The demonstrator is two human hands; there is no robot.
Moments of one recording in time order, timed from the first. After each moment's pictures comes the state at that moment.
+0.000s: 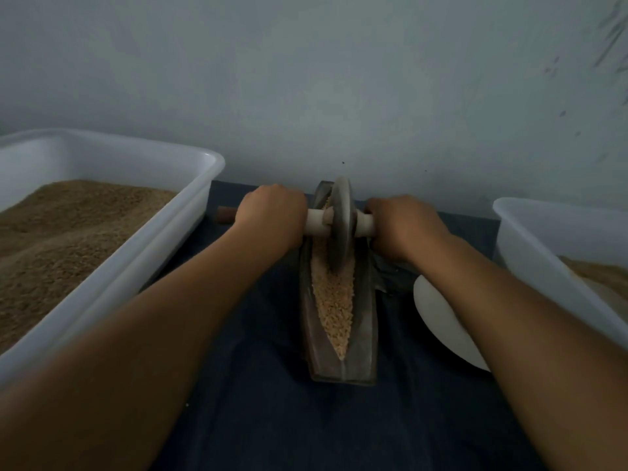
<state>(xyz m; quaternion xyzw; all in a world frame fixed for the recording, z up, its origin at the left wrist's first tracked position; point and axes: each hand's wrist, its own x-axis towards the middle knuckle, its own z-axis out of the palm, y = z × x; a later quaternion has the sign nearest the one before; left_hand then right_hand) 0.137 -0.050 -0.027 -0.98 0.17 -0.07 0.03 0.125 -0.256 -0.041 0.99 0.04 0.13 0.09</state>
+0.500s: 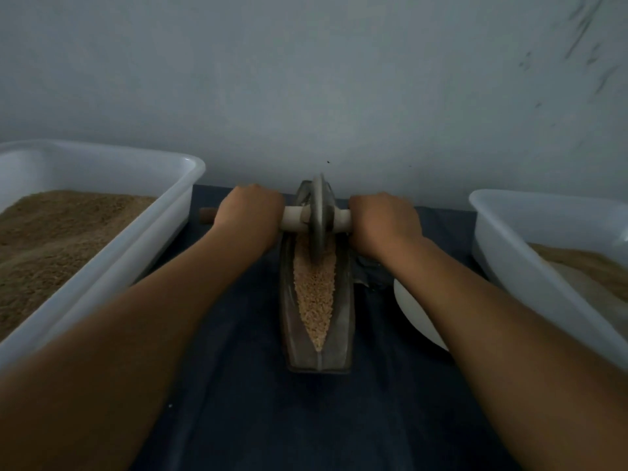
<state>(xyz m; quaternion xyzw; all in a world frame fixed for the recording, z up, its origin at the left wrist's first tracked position) 0.138 -0.048 -0.030 -0.97 0.18 -0.12 0.09 0.115 -0.248 -0.045 0.98 0.01 0.18 0.06</state>
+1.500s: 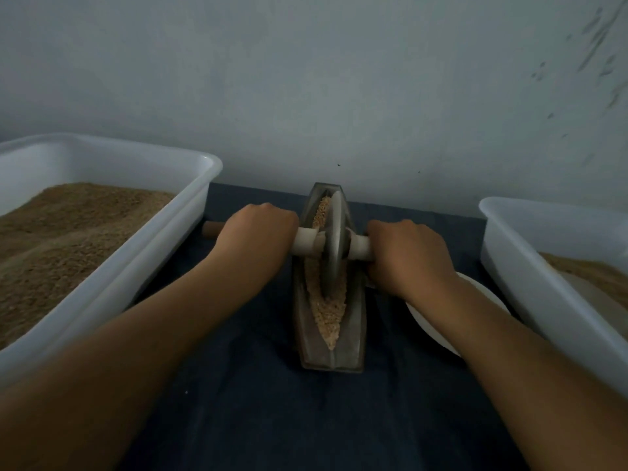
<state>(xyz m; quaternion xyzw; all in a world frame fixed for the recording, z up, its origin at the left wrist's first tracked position) 0.084 -0.039 -0.024 -0.98 0.19 -0.07 0.09 0.057 -0.244 -0.046 0.97 0.04 0.19 0.12</state>
